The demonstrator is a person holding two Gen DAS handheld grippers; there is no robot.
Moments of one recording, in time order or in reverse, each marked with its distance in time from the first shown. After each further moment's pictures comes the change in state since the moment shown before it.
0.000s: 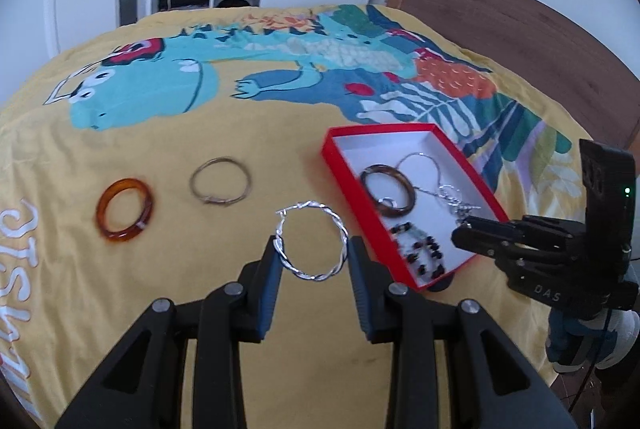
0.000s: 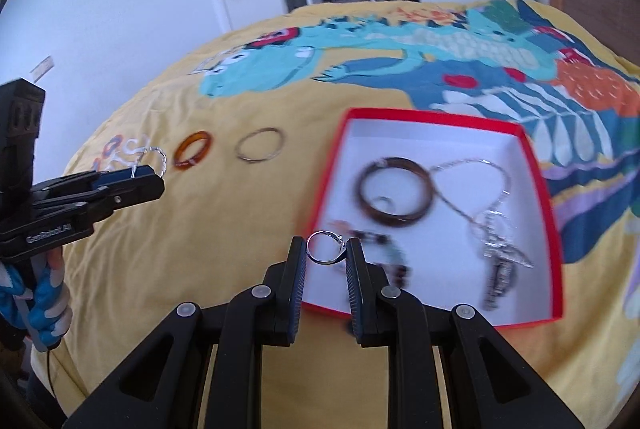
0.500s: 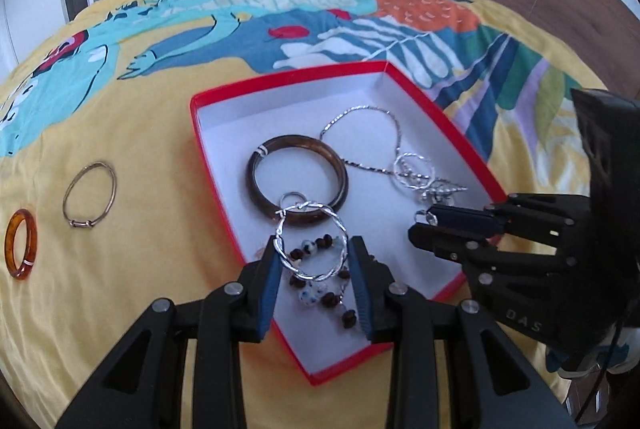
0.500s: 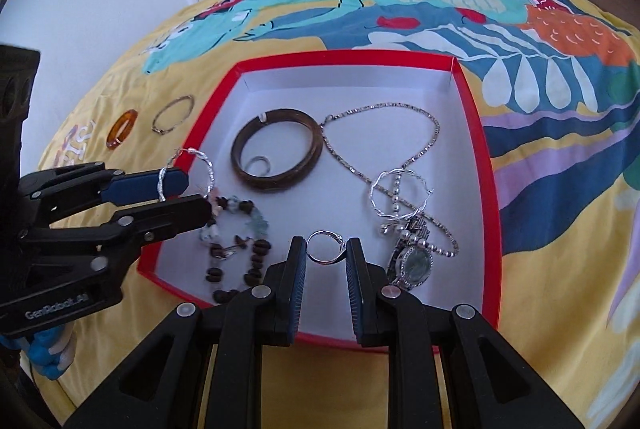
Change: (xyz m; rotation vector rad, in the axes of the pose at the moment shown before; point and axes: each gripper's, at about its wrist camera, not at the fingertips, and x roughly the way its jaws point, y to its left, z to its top) left arm 0.113 -0.086 0.014 0.095 0.179 -0.005; right arm 0.039 -0.077 -0.008 0.021 0.133 -0.040
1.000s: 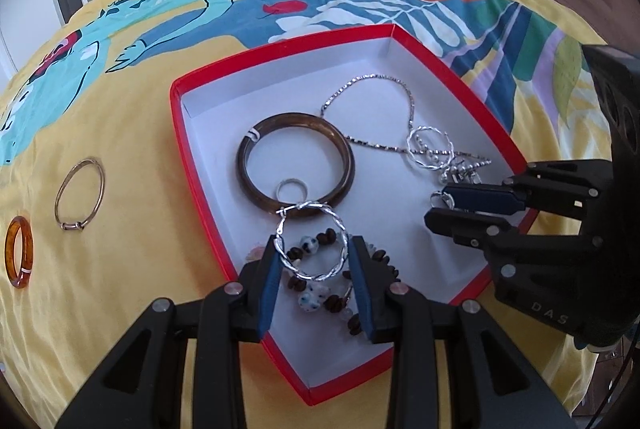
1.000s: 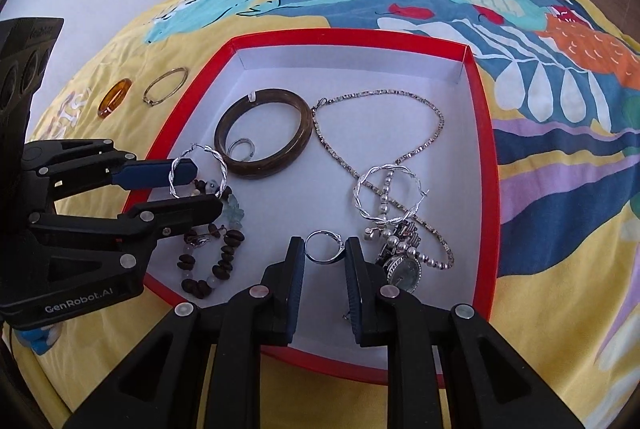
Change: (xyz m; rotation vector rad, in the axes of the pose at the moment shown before) left arm 0.022 -0.007 -0.001 0.046 0.060 0.050; right arm 0.010 -0.007 0.000 -0.085 0.048 -0.009
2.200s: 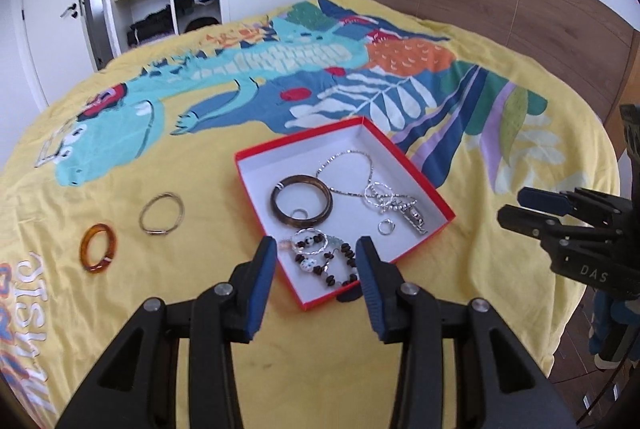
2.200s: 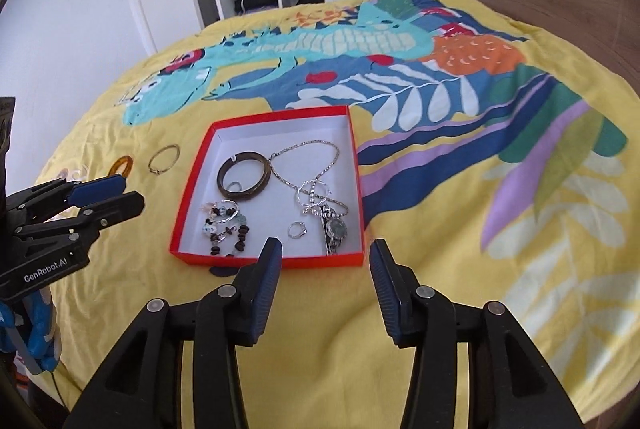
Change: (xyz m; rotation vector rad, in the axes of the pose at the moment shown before) left arm -0.154 -0.022 -0.027 0.004 -0.225 0.059; right arm -0.162 0.001 -0.053 0.242 -0.202 -0.154
